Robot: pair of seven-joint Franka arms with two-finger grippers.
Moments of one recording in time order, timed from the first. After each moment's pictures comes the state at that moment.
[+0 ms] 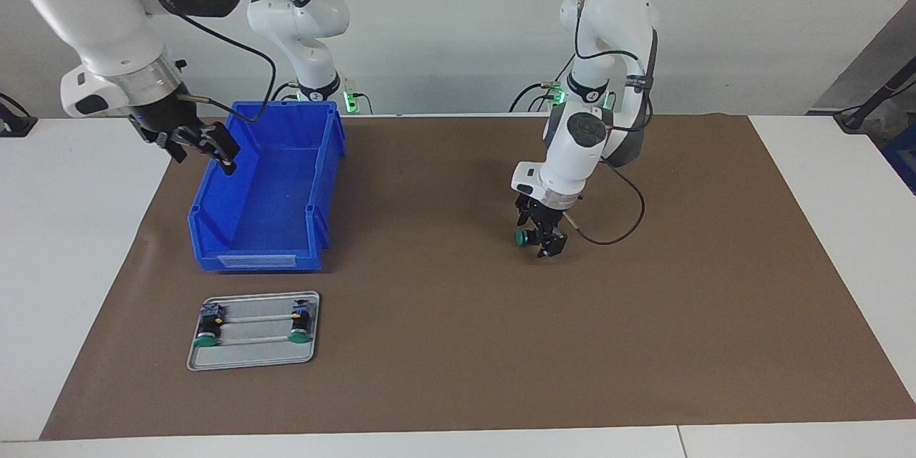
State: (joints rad) left arm -0.40 0.29 -0.08 -2.10 -0.14 2.50 0.87; right arm -0.01 0.09 -0.09 -1.48 0.02 1.56 0.21
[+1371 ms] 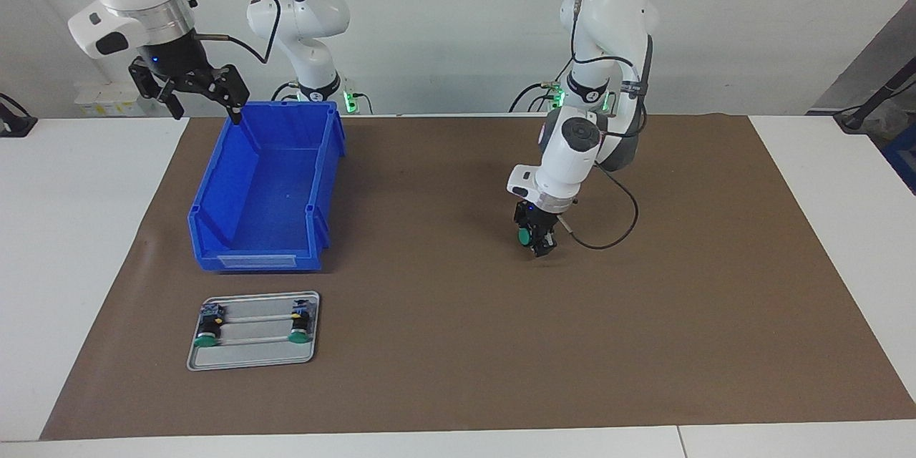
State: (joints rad) left arm -0.41 0.31 -0.08 -2.09 -0.14 2.54 0.89; right arm 0.09 -0.05 -0.09 -1.56 -0.06 1.49 0.10
